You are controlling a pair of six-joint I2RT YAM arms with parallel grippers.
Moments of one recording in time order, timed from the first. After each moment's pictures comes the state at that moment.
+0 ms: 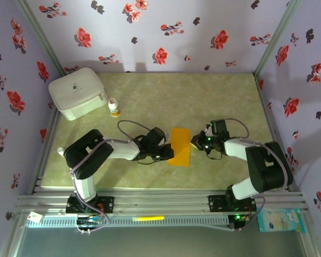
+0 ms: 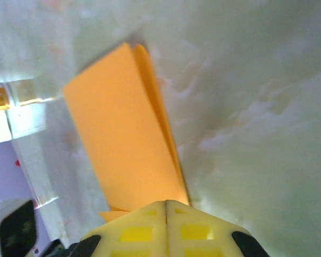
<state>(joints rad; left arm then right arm) -0.93 1.82 0.82 0.17 0.33 -1.00 0.25 1.45 0.52 0.02 -0.56 0.90</state>
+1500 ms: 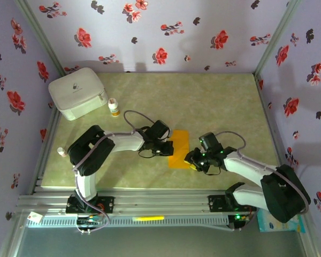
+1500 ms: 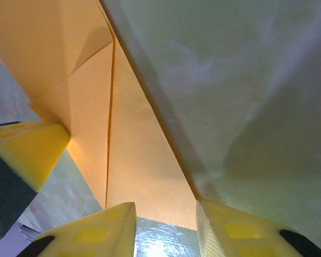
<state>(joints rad) -0.89 1.88 1.03 -0.18 0.35 -0.72 0.55 1.20 0.42 -0.30 -0.41 1.14</state>
